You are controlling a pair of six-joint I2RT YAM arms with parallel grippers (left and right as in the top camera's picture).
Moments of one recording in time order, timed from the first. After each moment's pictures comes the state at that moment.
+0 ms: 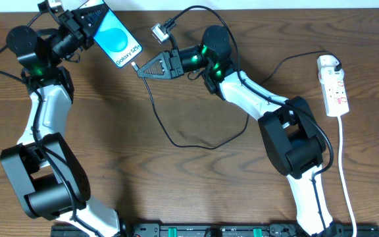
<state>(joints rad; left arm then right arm) 0.31 1.82 1.27 0.78 1.12 -1.35 0.56 2.28 1.68 0.87 -1.33 1.34</state>
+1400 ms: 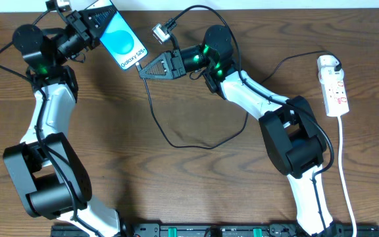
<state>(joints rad) 0.28 1.82 1.27 0.78 1.16 -1.32 0.55 2.28 1.68 0.88 -1.36 1.35</state>
